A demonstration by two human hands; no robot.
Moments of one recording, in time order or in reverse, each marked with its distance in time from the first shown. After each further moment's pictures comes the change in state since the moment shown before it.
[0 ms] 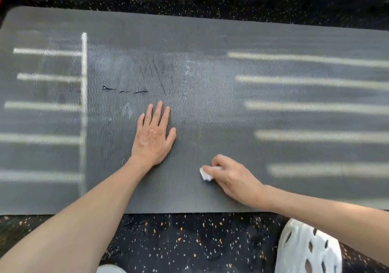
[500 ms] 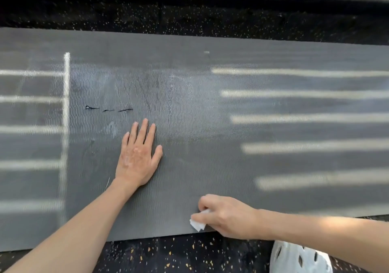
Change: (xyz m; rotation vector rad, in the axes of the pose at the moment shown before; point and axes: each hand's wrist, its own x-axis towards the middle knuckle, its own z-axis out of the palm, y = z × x) left_hand -0.002 -0.003 0.002 -0.005 0.027 0.010; right_hand -0.025 -0.011 0.006 0.094 -0.232 -0.213
